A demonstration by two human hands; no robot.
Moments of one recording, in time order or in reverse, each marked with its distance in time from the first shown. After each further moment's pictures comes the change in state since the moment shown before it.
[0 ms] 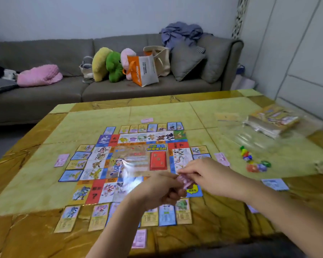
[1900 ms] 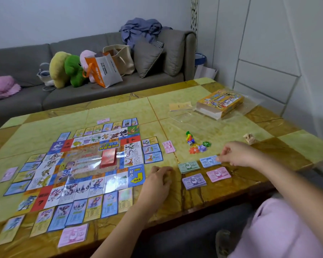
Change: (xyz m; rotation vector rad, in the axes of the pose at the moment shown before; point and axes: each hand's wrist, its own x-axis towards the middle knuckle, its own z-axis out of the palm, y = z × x) left_hand 0.083 -0.051 0.127 0.984 0.468 0.287; right_hand -0.136 0.199 -0.045 0.190 0.146 0.698
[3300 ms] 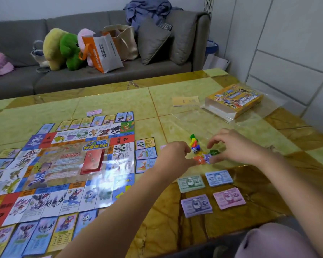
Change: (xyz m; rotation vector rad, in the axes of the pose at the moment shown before) left_hand 0.113 0.052 -0.001 0.067 -0.087 0.036; right_hand 0.092 -0.009 -0.005 -0.156 -0.025 -0.335
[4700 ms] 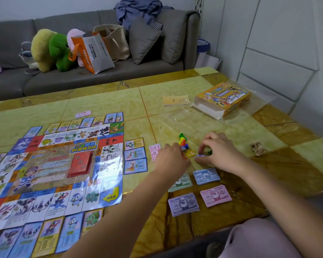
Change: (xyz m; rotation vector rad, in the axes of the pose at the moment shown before) left_hand 0.016 0.010 0.035 0.132 0.044 -0.116; right_hand -0.007 0.007 0.027 -0.031 0.158 -0.013
